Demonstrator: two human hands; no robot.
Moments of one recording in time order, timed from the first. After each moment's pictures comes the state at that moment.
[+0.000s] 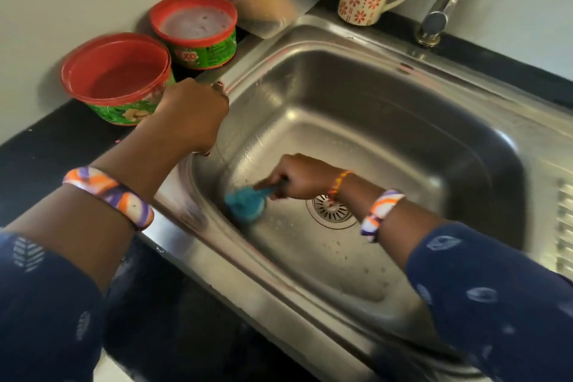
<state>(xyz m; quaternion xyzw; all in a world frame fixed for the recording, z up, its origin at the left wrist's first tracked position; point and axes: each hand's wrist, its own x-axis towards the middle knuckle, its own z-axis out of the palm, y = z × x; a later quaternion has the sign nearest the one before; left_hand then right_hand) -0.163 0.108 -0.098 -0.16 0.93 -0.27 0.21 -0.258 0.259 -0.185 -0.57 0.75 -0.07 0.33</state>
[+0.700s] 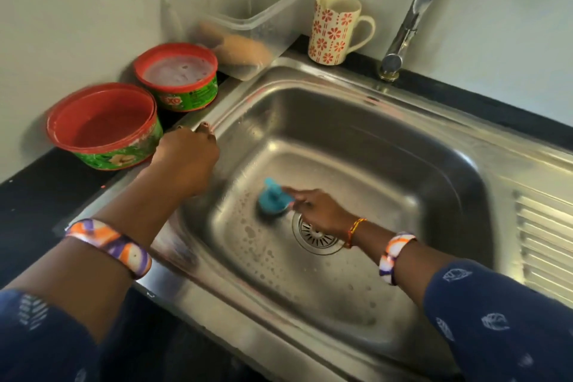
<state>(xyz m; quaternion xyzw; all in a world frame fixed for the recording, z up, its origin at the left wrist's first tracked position) -0.164 0.123 -0.097 -0.17 0.93 -0.25 0.21 -0.268 0.309 -0.209 -0.33 0.82 -0.32 0.34</state>
